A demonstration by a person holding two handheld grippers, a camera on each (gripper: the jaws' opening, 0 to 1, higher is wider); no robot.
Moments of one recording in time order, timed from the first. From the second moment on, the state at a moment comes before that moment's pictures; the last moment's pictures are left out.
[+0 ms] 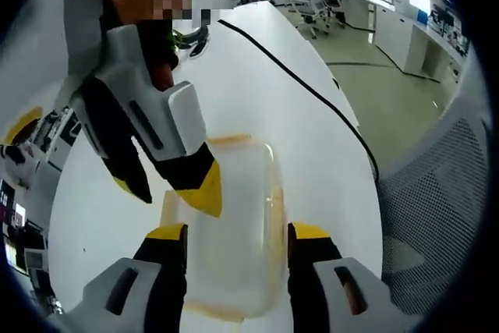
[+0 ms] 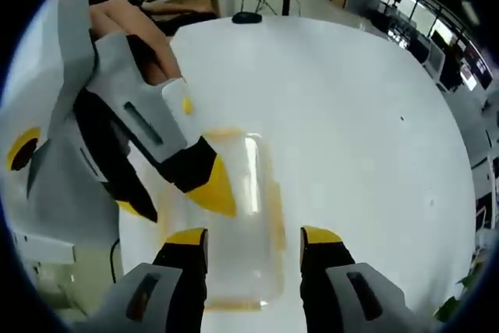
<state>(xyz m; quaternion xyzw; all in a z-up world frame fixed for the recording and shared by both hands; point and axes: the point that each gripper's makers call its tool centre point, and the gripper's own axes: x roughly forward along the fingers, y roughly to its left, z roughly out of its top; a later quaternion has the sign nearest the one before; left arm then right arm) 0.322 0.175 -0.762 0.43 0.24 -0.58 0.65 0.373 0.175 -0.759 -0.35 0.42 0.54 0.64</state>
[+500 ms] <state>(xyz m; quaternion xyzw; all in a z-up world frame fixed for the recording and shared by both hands) 0.332 0.192 -0.761 0.44 0.25 -0.57 0.65 0.365 0.165 -0.750 -0.34 0.40 0.53 0.66</state>
